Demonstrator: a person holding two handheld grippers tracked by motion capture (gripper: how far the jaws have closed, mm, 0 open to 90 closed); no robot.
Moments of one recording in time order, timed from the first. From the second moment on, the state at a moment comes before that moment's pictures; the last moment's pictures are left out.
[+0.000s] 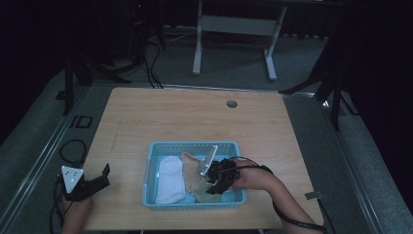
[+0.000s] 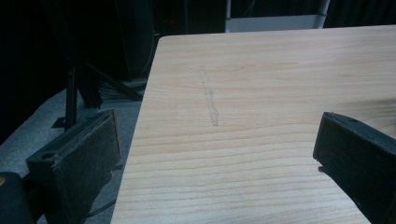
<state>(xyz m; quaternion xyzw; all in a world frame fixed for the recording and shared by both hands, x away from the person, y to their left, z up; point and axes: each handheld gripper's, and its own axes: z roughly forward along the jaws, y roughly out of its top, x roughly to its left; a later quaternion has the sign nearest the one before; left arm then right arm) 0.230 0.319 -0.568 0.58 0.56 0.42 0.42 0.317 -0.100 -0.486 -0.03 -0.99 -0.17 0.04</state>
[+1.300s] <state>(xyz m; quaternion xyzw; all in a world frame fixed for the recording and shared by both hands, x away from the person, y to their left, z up) 0.230 0.319 -0.568 0.58 0.56 0.43 0.41 0.314 -0.114 -0.419 0.00 -0.98 -0.19 -0.02</state>
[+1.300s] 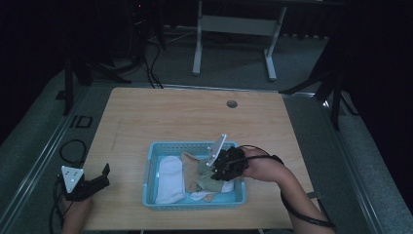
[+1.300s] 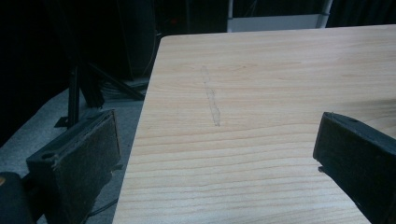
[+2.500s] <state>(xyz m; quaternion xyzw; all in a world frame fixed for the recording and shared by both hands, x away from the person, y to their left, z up) 0.231 0.319 -0.568 0.58 0.56 0.43 0.41 0.336 -0.255 -0.368 -0.17 -0.94 -0.26 -0.11</state>
